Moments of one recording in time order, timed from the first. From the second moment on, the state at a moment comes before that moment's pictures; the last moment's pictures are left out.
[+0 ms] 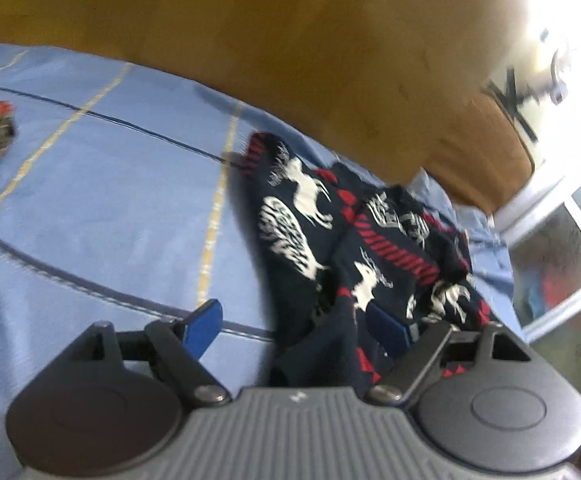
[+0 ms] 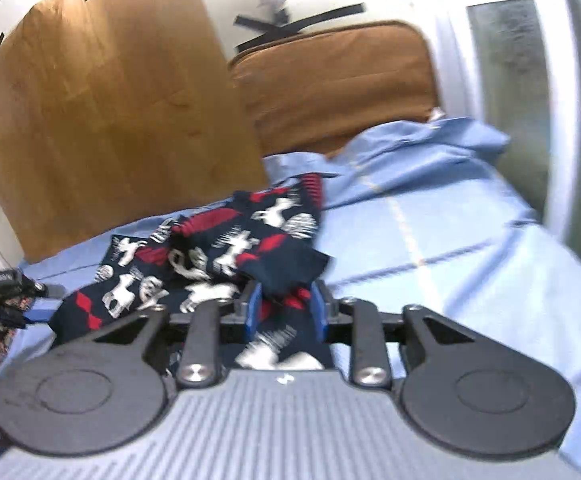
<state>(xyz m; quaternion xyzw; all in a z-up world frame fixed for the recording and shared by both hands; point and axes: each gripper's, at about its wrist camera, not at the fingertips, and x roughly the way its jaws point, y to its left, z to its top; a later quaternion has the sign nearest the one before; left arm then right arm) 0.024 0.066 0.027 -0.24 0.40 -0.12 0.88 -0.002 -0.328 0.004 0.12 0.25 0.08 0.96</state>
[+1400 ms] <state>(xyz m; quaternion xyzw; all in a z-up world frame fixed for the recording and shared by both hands) 0.058 -0.133 0.033 0.06 0.33 -0.25 0.91 -0.027 -0.344 -0.010 0.04 0.26 0.15 0.95</state>
